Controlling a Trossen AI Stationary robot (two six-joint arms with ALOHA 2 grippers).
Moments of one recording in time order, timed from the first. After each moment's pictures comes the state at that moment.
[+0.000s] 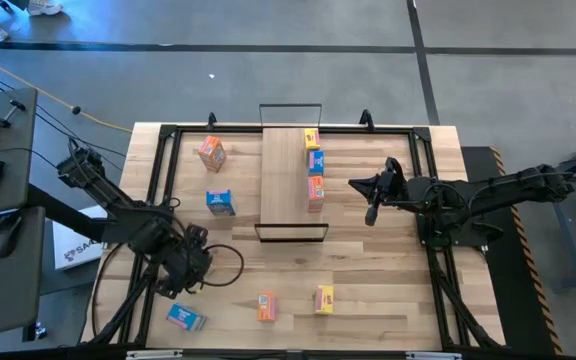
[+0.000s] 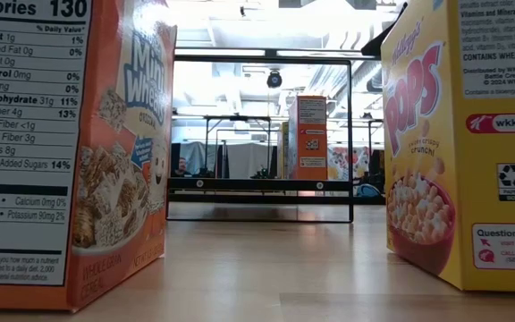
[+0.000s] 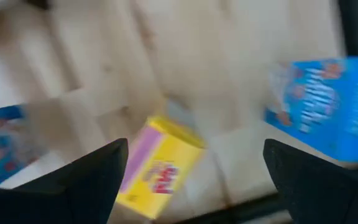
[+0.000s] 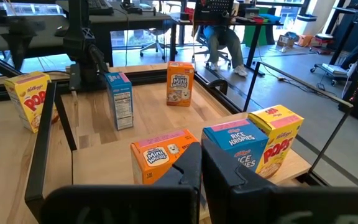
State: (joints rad) left arm -0.70 1.32 1.16 -1.23 -0.07 -0.35; right arm 0.13 0.79 0.52 0.05 0.52 0.05
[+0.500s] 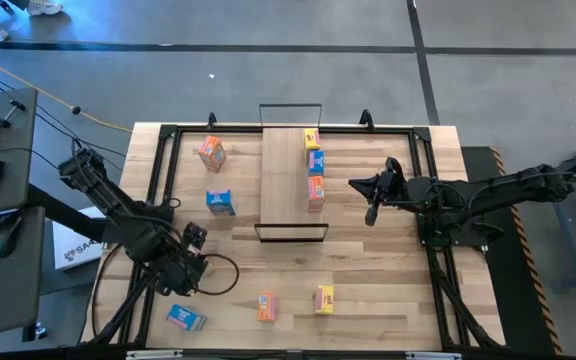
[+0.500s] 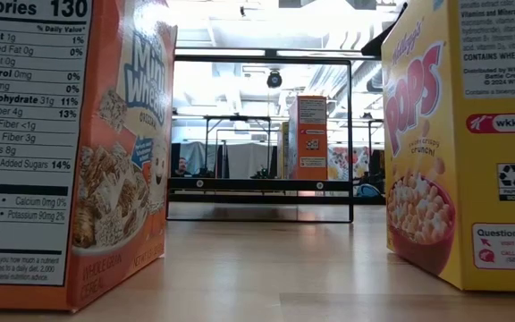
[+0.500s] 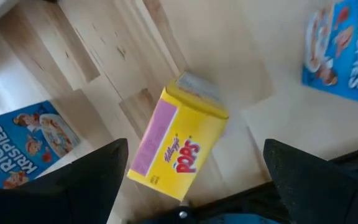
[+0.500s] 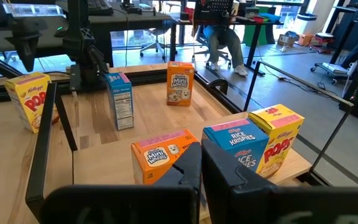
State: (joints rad) left arm -0.75 1.34 1.13 -1.30 -0.14 -0.24; right arm 0.13 0.79 0.52 0.05 0.52 0.05
